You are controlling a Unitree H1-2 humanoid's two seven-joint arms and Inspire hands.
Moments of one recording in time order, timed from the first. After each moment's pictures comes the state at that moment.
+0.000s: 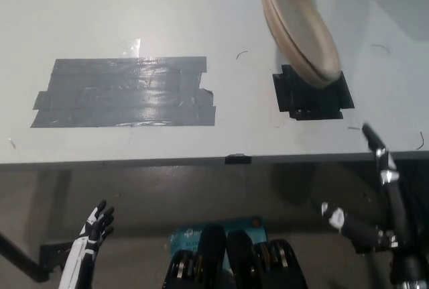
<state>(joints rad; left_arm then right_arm) 0.10 0.14 0.01 0.09 0.03 -0.19 -0.03 0.00 -0.07 0.07 -0.37 -0.36 -0.07 -0.05</state>
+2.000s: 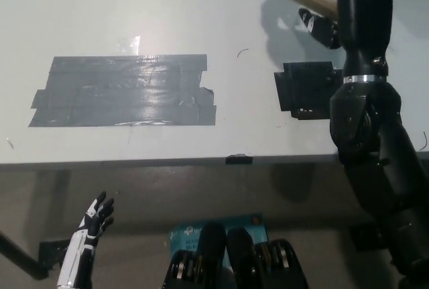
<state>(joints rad) 0.08 0.14 0.02 0.09 0.03 -0.23 -0.03 -0.78 -0.14 0.19 0.25 -0.90 0.13 -0.44</state>
